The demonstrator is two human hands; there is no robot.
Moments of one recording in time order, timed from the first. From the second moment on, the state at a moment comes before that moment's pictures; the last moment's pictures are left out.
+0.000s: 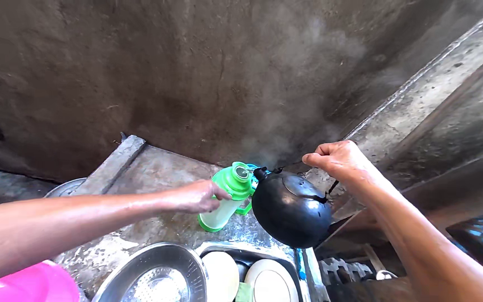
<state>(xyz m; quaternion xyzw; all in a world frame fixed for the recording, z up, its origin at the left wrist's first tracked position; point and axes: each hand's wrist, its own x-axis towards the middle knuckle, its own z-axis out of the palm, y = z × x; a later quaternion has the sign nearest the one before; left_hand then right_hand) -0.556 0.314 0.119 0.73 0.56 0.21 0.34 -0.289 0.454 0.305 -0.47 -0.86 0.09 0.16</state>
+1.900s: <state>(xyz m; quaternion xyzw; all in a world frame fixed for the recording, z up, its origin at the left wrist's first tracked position) -0.583 0.222 0.120 0.53 0.55 0.37 0.53 -0.294 0.424 0.385 -0.45 -0.88 -0.11 -0.04</state>
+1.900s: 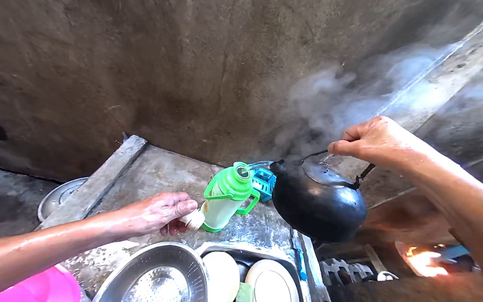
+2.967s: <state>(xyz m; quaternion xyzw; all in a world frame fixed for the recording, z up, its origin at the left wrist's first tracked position) -0.584 0.220 0.120 0.55 0.58 0.33 0.50 -0.288 0.426 0.383 -0.36 -0.93 -0.10 0.03</state>
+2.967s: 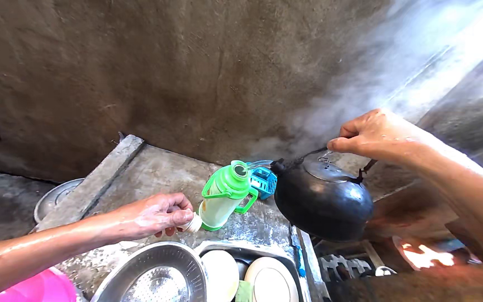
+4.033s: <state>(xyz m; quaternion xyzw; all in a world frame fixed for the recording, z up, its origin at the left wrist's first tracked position) -0.585 0.216 0.122 0.56 0.61 0.30 0.48 -0.287 0.473 0.380 -0.36 -0.93 -0.10 -0.03</state>
